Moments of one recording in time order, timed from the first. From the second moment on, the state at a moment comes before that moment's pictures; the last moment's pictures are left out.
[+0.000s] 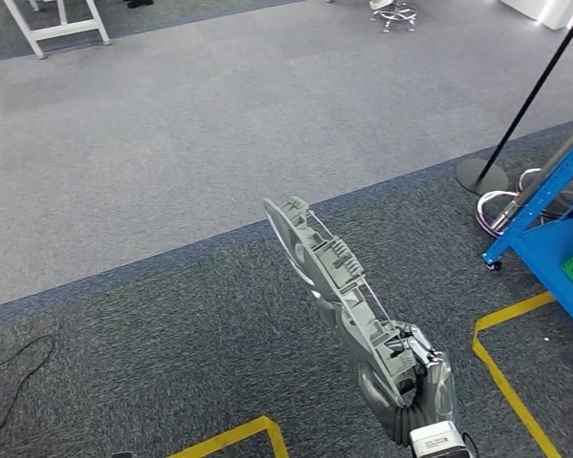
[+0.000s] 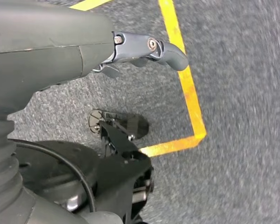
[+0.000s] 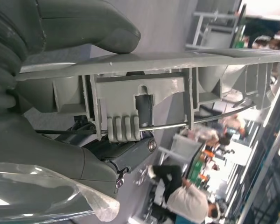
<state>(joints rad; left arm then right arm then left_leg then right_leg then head) -0.03 -0.17 0.73 -0.22 -0.63 0.11 -0.49 0.39 -0.05 0.39 -1.94 0.42 -0.46 -0.51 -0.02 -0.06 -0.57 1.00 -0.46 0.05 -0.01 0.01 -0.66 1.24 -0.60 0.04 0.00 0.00</state>
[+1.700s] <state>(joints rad) -0.03 -0.17 0.73 -0.22 -0.66 0.12 -0.49 0.41 -0.05 0.38 -1.96 0.44 -0.48 -0.50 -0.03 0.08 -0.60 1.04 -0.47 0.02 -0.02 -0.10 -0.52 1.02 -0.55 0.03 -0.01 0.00</state>
